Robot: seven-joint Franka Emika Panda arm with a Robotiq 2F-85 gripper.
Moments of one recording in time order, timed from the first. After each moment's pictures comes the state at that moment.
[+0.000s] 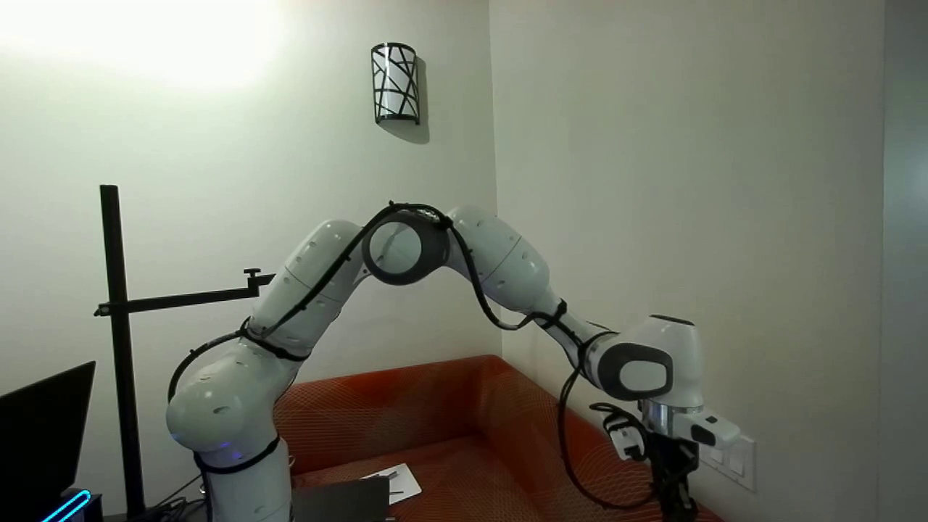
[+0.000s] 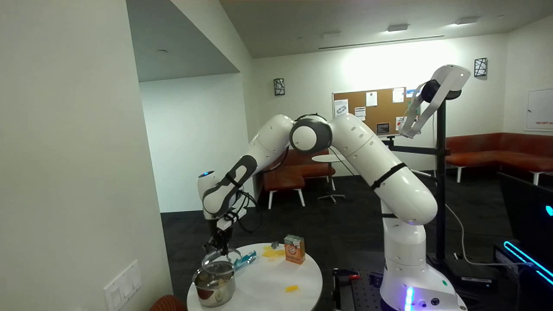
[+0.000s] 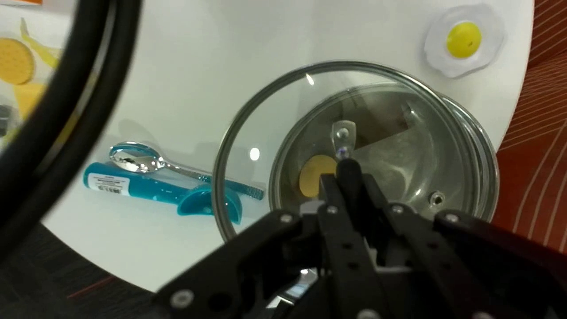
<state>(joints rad) -0.05 0.67 -0.12 -1.66 -0.02 2.29 0.19</state>
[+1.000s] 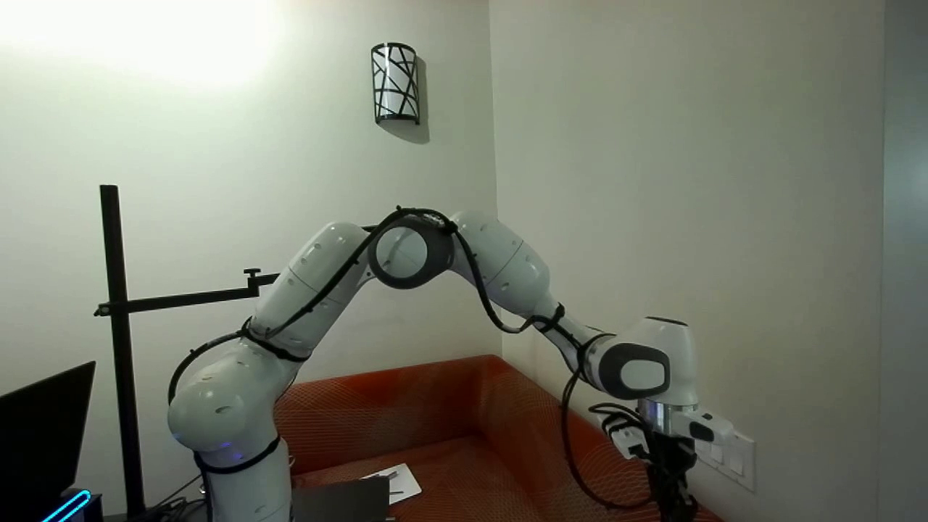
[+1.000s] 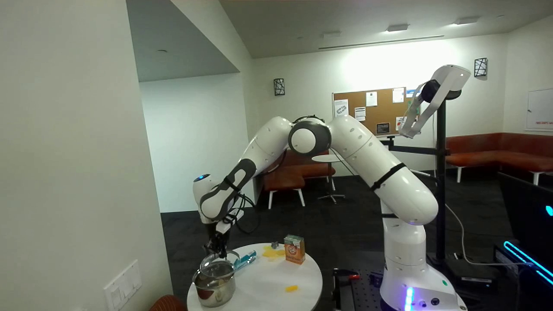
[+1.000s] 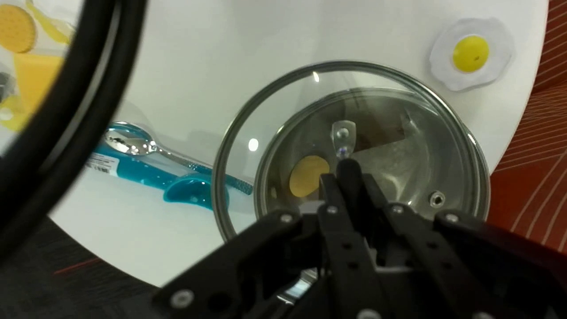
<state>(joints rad) -0.03 0.69 -0.12 -1.64 -0.08 2.28 0.16</state>
